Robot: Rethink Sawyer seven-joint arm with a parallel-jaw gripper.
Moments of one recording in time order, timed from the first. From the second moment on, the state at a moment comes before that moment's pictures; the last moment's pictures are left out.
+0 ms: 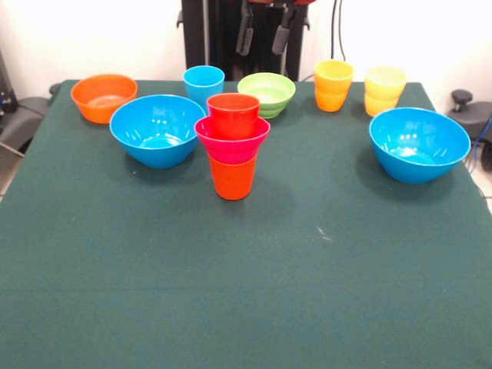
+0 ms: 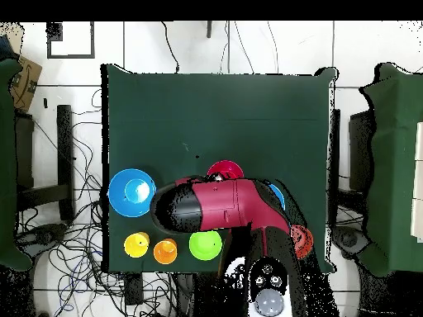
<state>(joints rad) -0.21 -0.95 0.06 1.82 -0.36 0.63 1.39</state>
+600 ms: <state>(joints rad) -0.21 -0.95 0.06 1.83 -0.35 0.67 1.39</state>
